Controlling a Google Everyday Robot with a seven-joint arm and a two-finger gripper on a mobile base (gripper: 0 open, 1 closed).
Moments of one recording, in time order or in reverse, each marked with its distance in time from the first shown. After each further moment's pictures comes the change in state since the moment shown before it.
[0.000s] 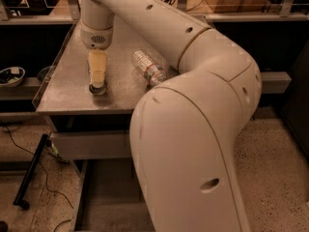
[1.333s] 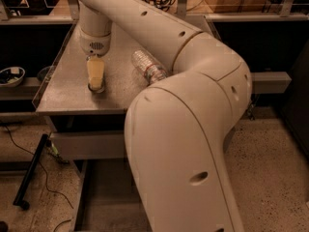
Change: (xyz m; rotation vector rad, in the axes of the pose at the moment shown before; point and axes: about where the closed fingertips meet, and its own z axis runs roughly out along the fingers) arm 0.000 0.000 0.025 -0.035 0.005 0.009
